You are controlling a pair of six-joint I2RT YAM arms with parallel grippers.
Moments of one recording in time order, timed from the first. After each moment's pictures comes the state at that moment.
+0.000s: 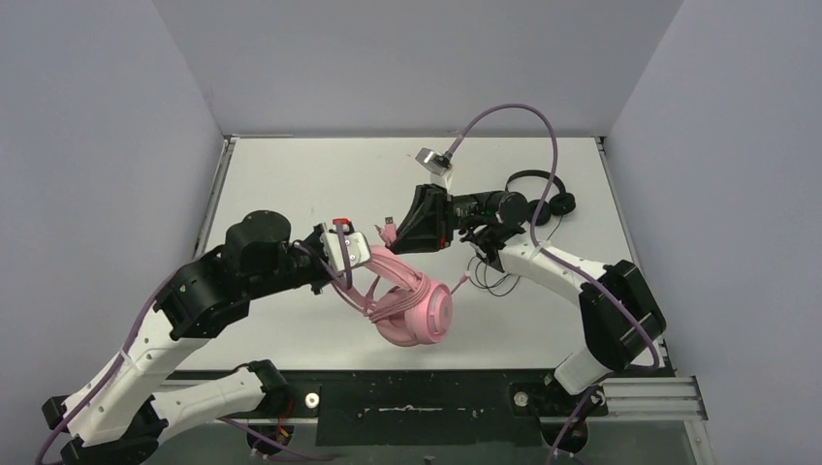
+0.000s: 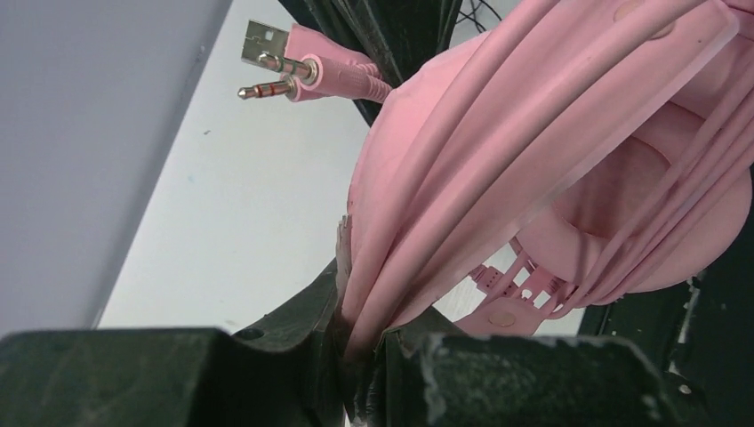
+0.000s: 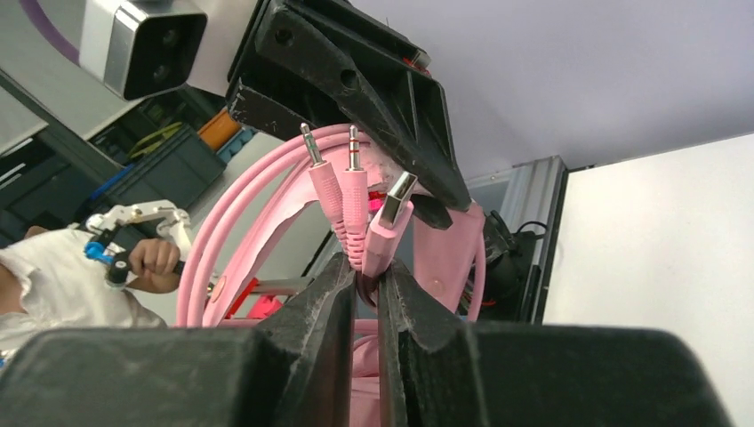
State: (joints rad) left arm -0.85 0.91 1.33 -0.88 0.16 0.43; right arm 0.63 1.56 1.00 1.28 -1.20 1.31
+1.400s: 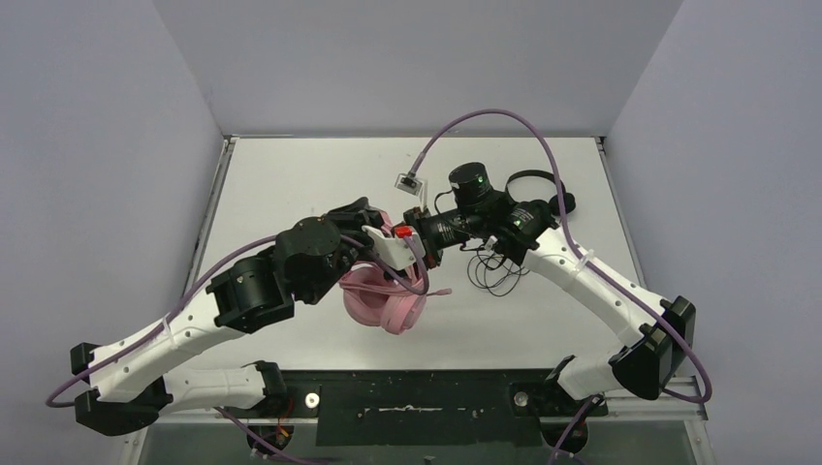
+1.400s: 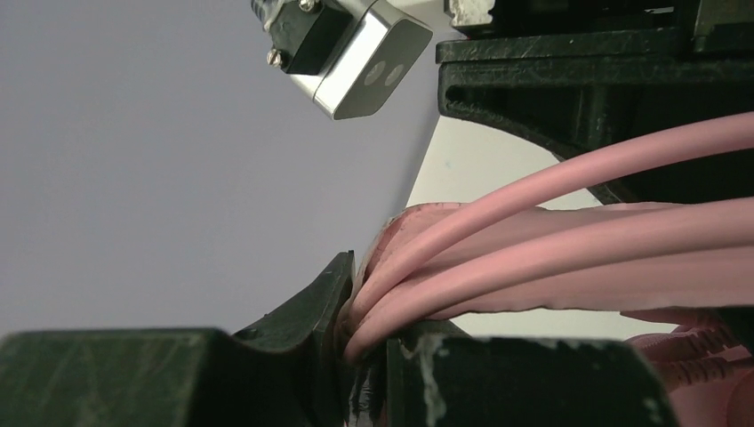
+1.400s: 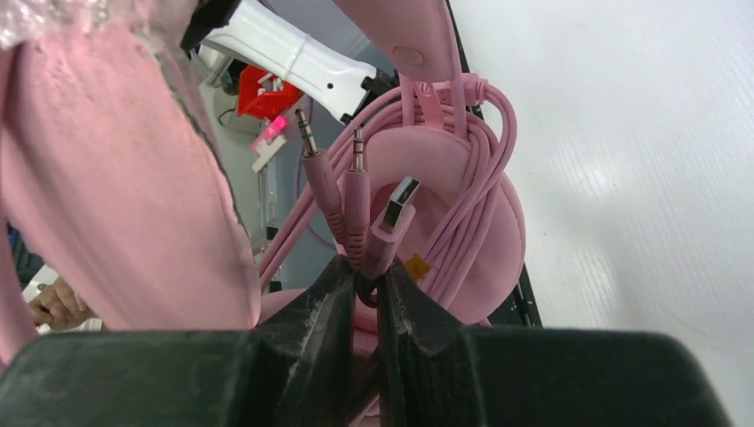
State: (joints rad) left arm -1.13 1.04 1.32 -0.52 -0.57 0.86; right arm 0.77 1.39 1.36 -0.48 -0.93 0.48
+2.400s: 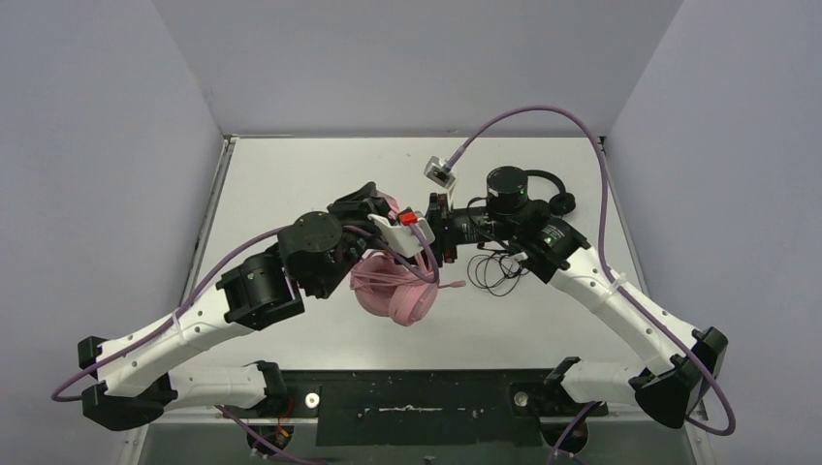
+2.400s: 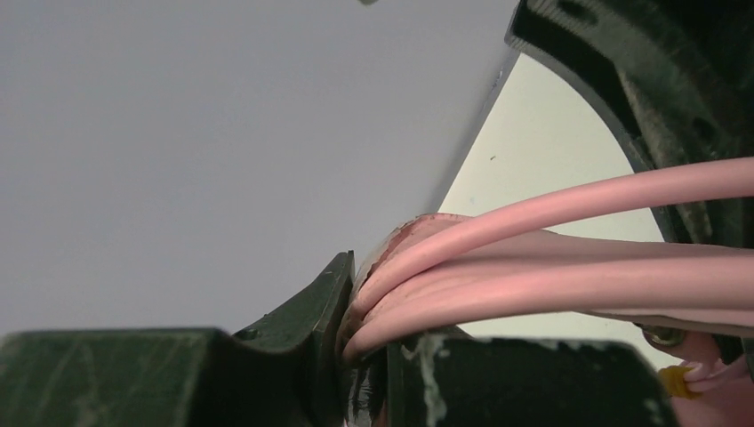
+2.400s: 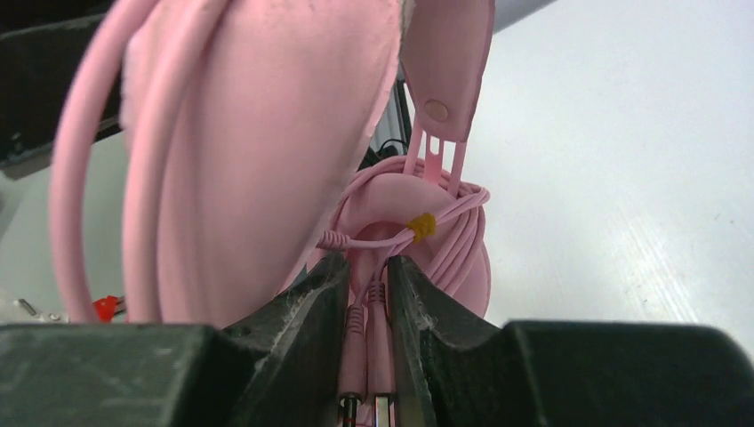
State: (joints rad) left arm -1.14 1.09 1.34 -0.36 -0.62 0.90; right arm 0.74 1.24 1.26 -0.31 -0.86 0.38
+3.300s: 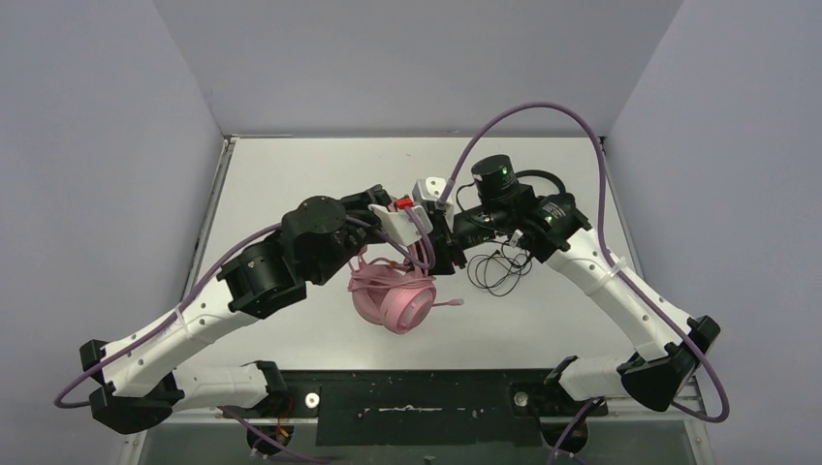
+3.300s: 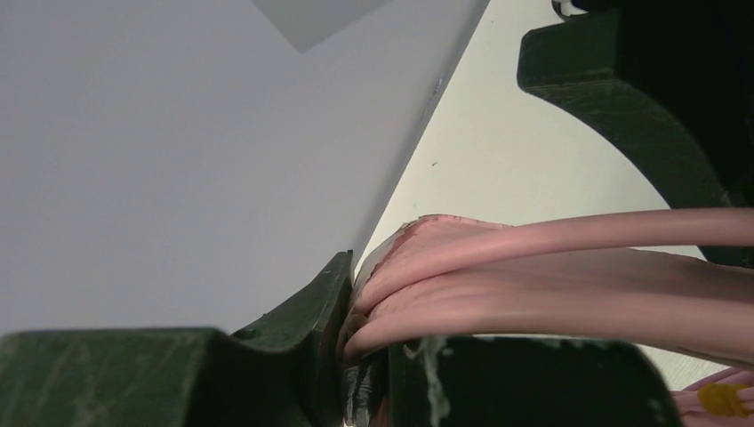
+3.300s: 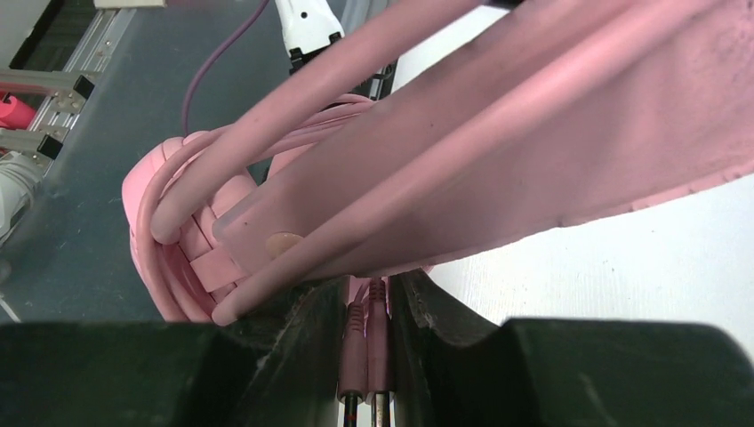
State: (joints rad) left arm -1.06 1.12 1.39 -0.46 -0.46 0.75; right arm 0.72 1.34 1.48 -0.78 -1.03 -0.41
